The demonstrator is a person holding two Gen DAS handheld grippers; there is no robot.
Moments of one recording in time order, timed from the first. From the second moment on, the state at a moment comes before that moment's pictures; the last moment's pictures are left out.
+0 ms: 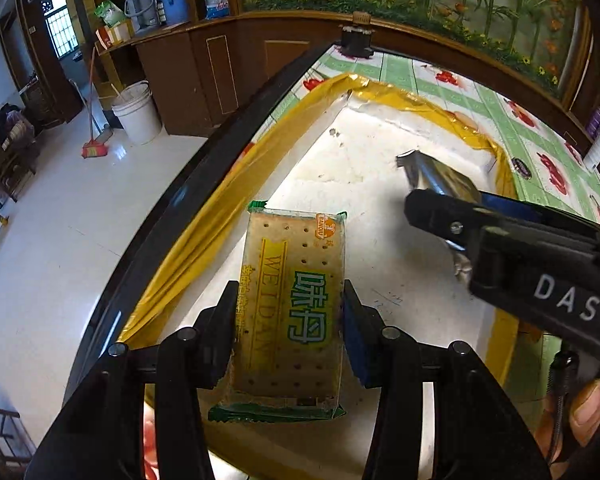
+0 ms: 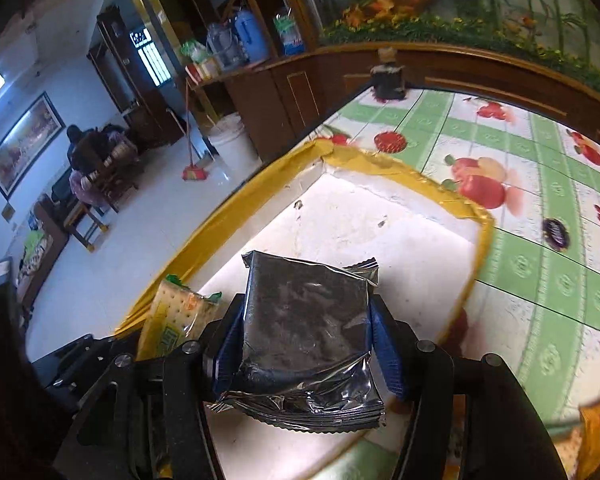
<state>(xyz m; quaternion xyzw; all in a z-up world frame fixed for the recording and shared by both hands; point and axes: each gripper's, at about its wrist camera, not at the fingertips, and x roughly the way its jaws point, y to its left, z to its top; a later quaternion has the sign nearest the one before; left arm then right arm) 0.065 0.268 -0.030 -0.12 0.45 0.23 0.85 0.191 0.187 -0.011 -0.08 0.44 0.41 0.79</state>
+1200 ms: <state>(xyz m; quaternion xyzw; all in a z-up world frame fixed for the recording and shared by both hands) 0.003 0.133 0.040 -0.04 0.34 0.21 0.91 0.097 -0.053 0.033 -0.07 0.34 0.26 0.90</state>
